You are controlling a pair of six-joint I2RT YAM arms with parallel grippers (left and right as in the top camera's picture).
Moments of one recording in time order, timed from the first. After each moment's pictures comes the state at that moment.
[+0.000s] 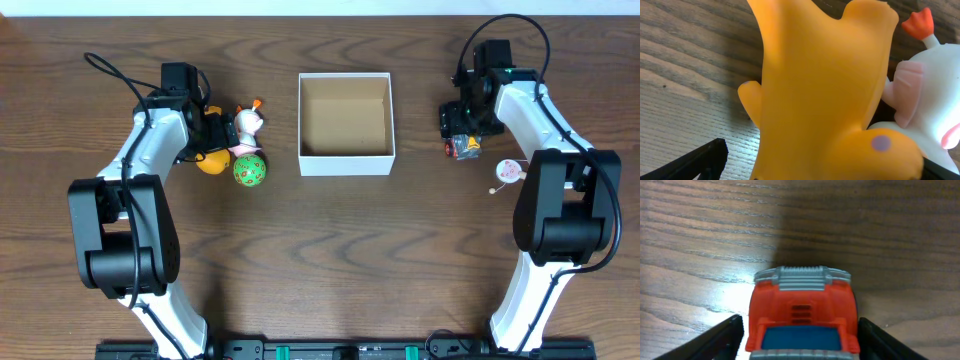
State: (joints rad) left arm 0.04 1.95 1.33 -0.67 0.02 -0.25; right arm 0.01 2.12 1.59 -0.80 -0.03 -0.05
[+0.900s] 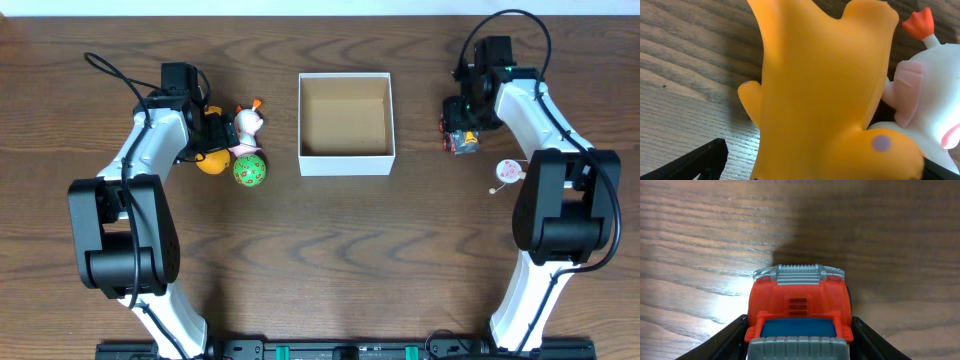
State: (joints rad) left arm 0.04 1.95 1.33 -0.67 0.02 -0.25; right arm 0.01 2.13 1.62 -0.78 -0.04 -0.04
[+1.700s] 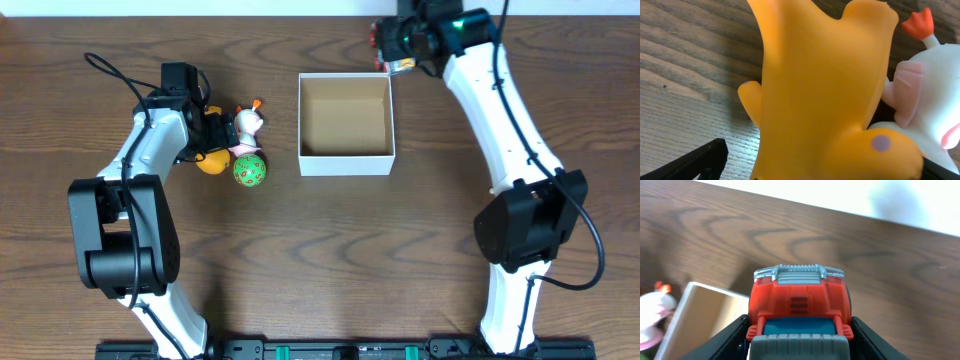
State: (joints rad) left arm 0.04 1.95 1.33 -0.67 0.02 -0.25; right arm 0.31 2.14 2.14 -0.86 -0.04 0.13
